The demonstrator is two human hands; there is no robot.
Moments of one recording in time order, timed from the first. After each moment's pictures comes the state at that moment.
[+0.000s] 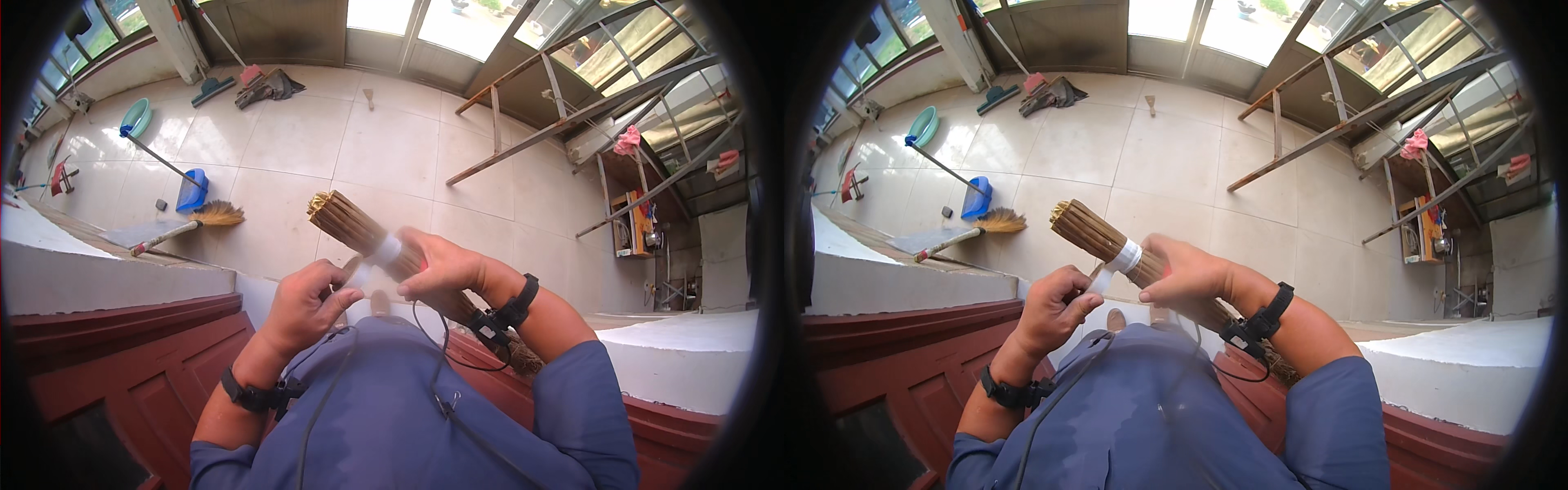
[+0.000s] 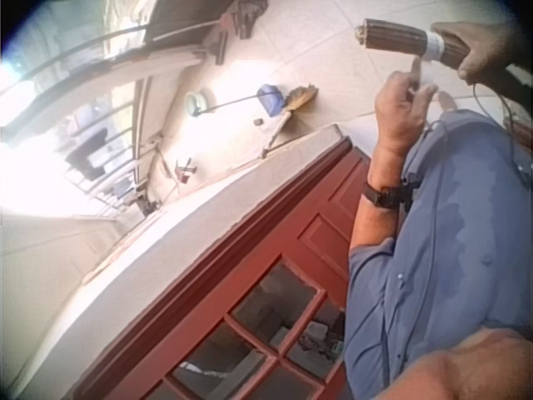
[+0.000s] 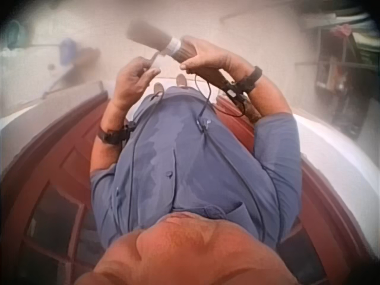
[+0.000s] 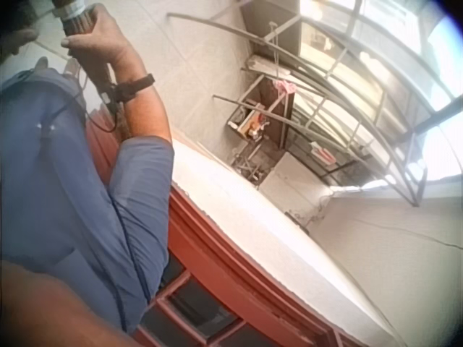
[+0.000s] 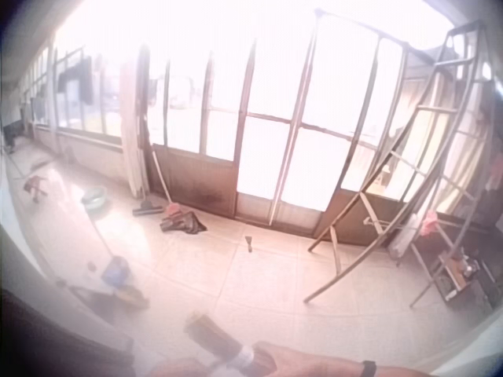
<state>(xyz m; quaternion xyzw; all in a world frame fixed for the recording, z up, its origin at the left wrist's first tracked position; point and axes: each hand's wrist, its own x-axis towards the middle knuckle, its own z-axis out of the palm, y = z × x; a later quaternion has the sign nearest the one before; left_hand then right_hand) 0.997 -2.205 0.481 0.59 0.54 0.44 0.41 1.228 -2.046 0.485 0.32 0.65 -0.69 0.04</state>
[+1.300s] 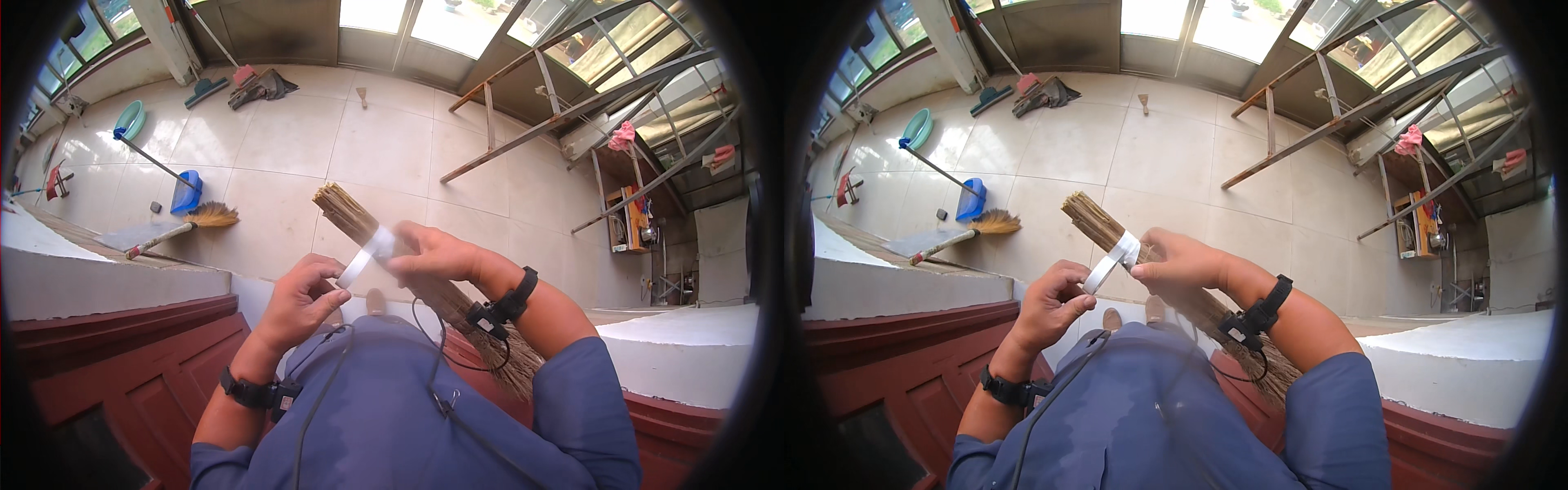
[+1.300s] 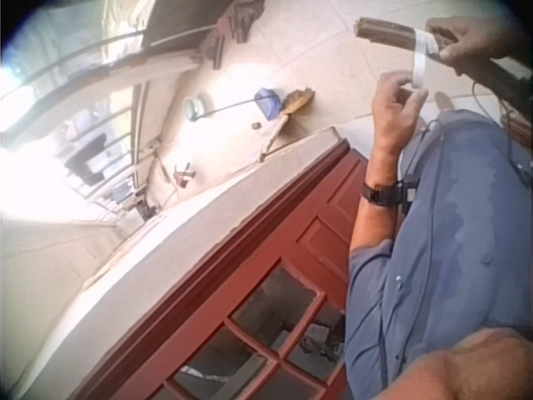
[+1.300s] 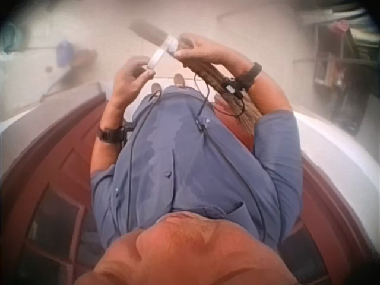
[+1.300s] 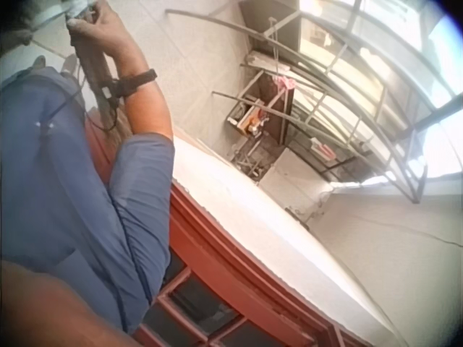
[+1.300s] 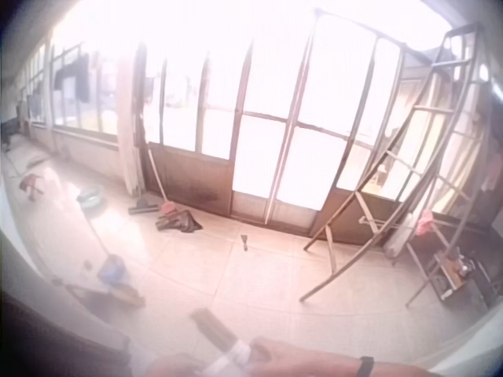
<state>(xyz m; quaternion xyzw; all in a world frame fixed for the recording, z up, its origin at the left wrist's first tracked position) 0.994 -2.210 0.454 0.48 0.53 0.48 0.52 1.229 -2.039 0.486 0.36 0.64 -0.67 0.09</state>
